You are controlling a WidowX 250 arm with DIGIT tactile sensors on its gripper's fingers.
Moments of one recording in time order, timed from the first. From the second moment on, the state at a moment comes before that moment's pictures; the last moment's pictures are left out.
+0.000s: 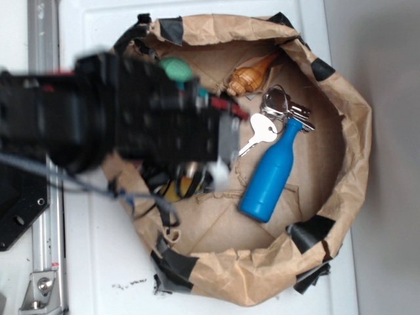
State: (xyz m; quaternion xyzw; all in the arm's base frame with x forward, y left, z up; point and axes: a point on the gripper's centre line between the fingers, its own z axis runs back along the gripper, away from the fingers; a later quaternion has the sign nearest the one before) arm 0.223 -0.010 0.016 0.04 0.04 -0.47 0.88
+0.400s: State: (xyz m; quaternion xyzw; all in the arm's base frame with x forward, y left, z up) arm 0.227 -0.030 0.012 0.05 0.04 -0.47 0.88
